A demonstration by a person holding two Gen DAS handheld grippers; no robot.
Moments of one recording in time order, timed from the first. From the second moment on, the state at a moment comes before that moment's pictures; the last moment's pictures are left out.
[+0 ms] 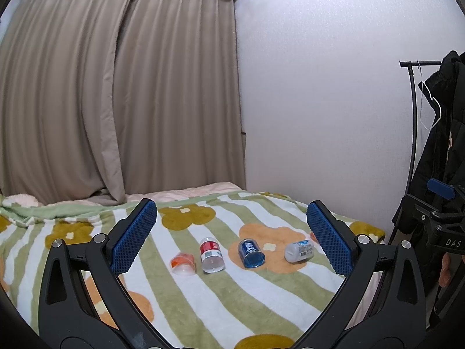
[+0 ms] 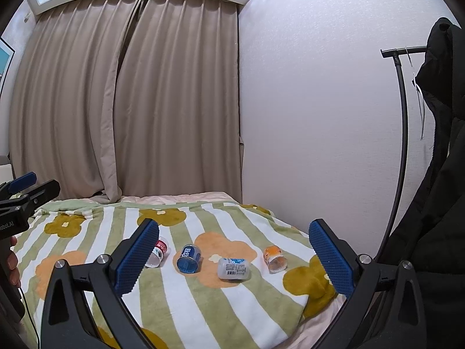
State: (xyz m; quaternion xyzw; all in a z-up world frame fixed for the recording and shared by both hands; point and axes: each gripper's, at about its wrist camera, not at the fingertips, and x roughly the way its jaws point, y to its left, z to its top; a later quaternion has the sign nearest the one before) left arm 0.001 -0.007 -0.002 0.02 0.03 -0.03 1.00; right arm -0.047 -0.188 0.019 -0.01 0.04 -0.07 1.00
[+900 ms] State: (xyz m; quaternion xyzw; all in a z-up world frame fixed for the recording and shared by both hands) left arm 0.258 -0.160 -0.053 0.33 0.28 -0.31 0.85; right arm 0.014 -0.247 -0.021 0.01 0.12 -0.07 0.99
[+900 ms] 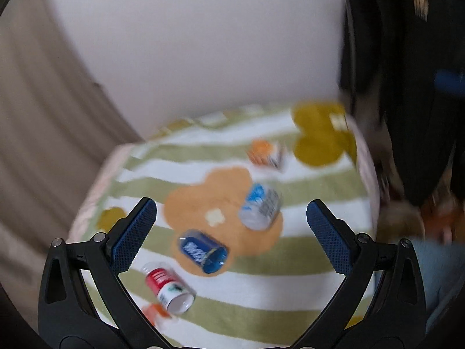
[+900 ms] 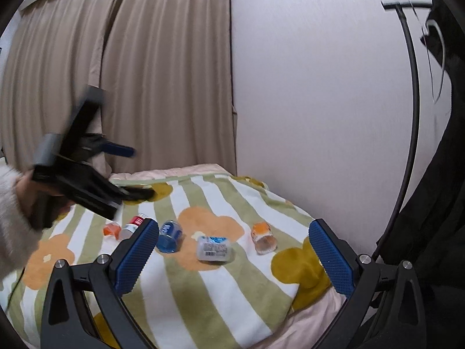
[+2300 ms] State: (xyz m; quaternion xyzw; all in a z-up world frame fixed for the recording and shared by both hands) left arm 0.249 -0.125 -0.146 0.47 0.46 -0.32 0.68; right arm 0.022 -0.236 -0.042 0.03 0.13 -0.02 0.99
